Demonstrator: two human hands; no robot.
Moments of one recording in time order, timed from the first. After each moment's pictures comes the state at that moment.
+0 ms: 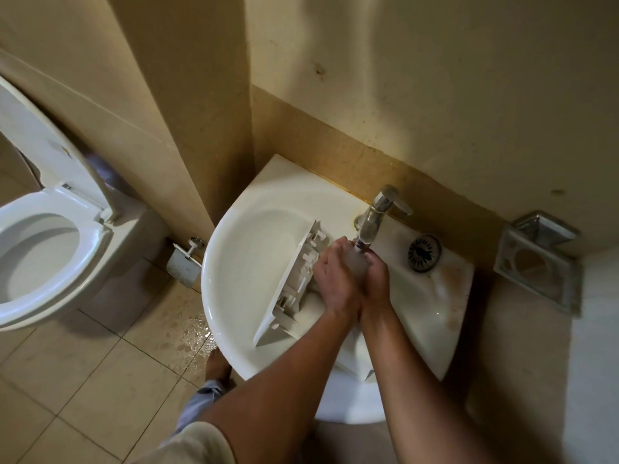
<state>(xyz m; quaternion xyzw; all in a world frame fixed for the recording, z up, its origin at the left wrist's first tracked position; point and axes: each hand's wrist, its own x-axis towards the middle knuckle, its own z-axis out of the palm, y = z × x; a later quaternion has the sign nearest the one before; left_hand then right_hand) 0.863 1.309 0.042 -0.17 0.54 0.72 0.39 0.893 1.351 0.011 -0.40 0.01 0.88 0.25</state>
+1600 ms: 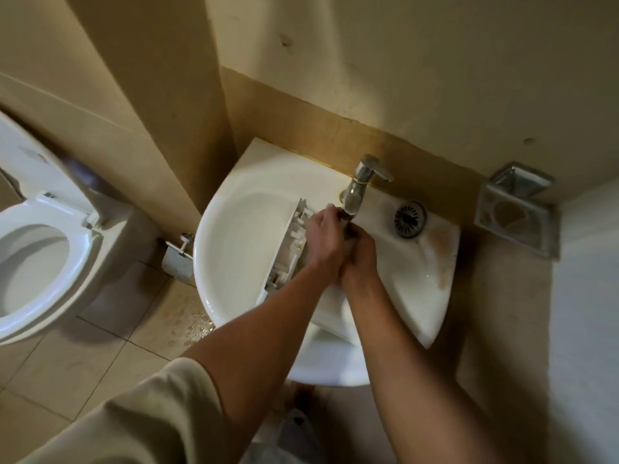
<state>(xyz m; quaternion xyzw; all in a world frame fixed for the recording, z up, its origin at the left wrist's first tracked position) 0.845 1.318 0.042 0.02 0.66 0.61 0.45 0.888 1.341 0.021 -0.48 -0.06 0.83 0.28</state>
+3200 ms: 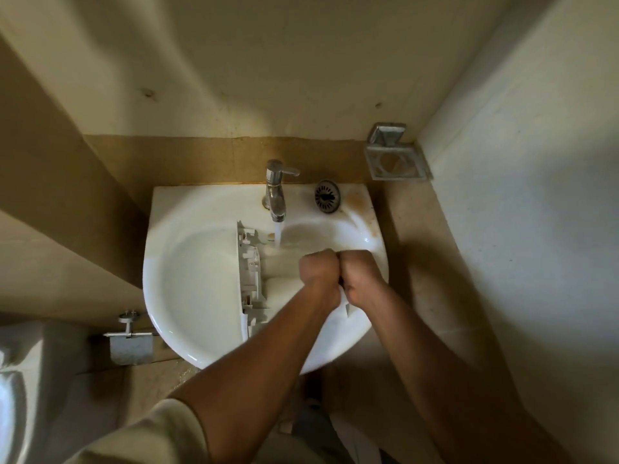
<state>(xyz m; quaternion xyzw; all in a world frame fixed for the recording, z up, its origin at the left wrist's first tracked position) 0.896 1.271 0.079 0.04 0.65 0.38 0.66 0.965 1.284 0.059 -0.73 -0.26 0.59 0.23</state>
